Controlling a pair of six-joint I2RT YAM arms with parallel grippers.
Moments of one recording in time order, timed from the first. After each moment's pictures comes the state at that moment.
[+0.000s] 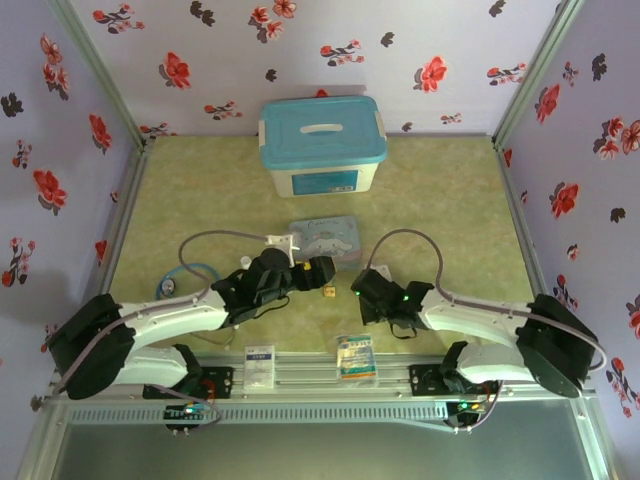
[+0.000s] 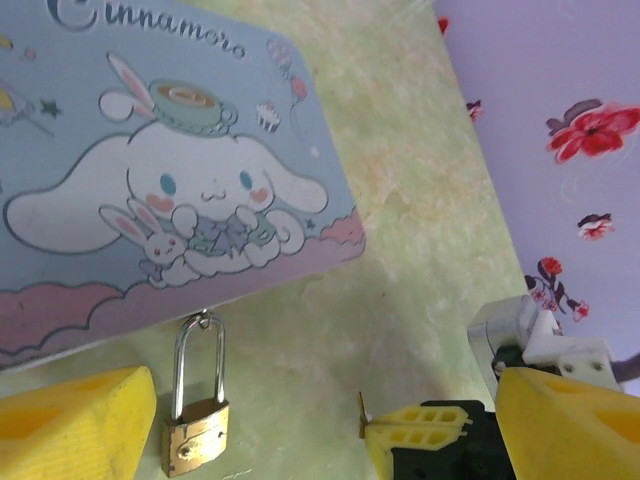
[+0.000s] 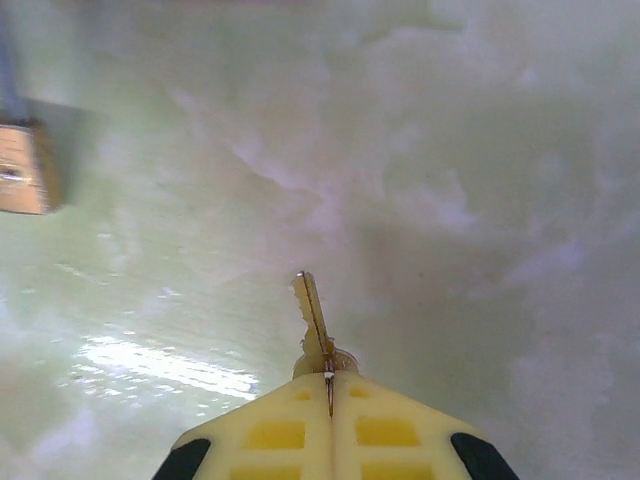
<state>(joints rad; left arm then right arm) -0.98 1.26 0.56 0.27 -0.08 -0.92 0.98 1.20 0.55 -0.49 0.22 0.68</state>
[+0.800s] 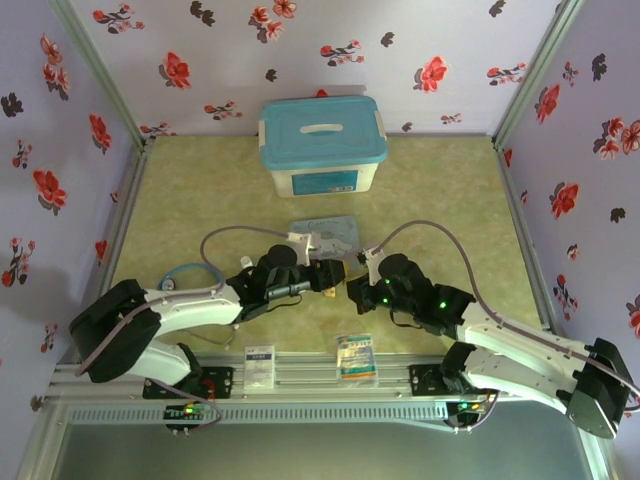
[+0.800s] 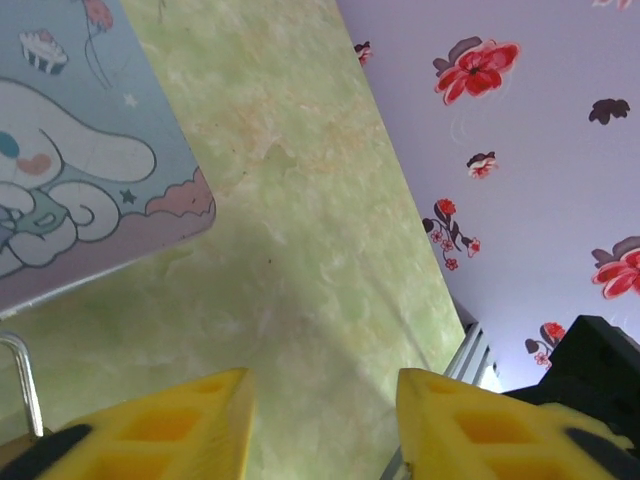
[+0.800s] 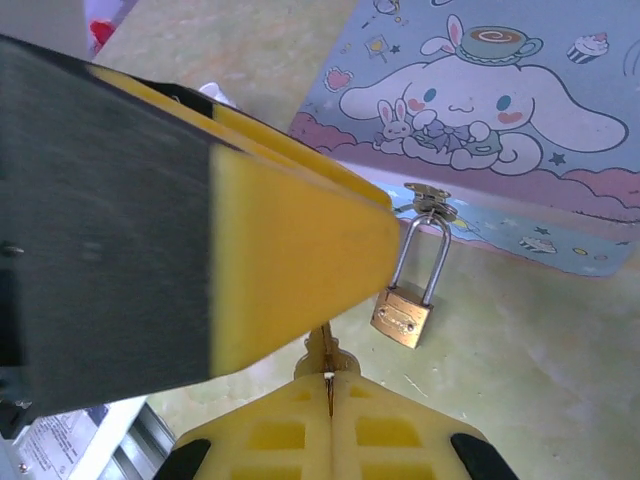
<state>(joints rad) -0.99 1.41 0.59 0.49 0.16 -0.93 0.93 0.90 0.55 -0.26 -0.07 0.48</state>
